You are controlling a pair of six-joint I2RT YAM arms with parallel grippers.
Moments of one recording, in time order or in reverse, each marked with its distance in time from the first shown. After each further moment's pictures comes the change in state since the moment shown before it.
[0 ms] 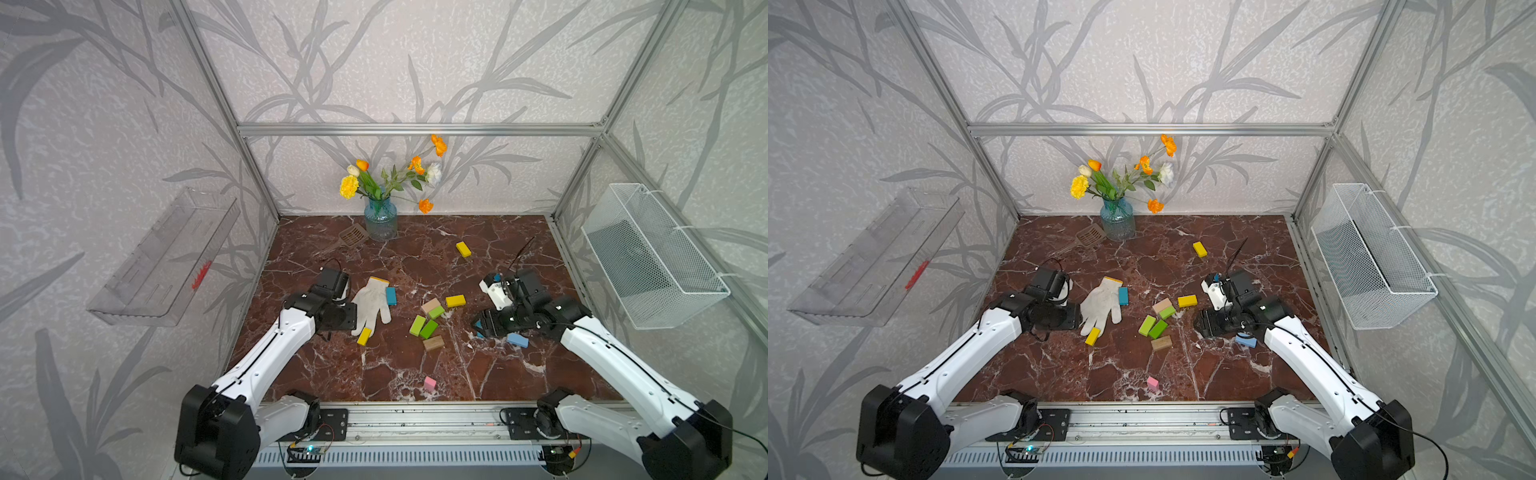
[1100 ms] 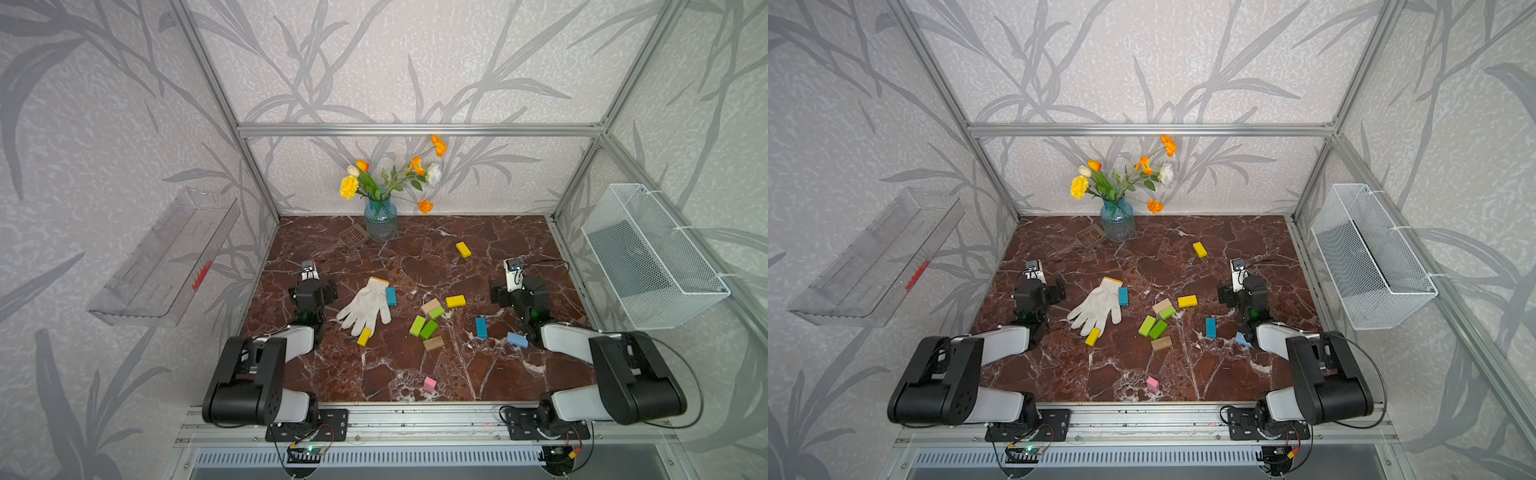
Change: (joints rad) left arm 0.257 0.109 -0.420 1.375 -0.347 0.278; right arm -0.276 0.267 -0.428 1.355 0.347 -0.363
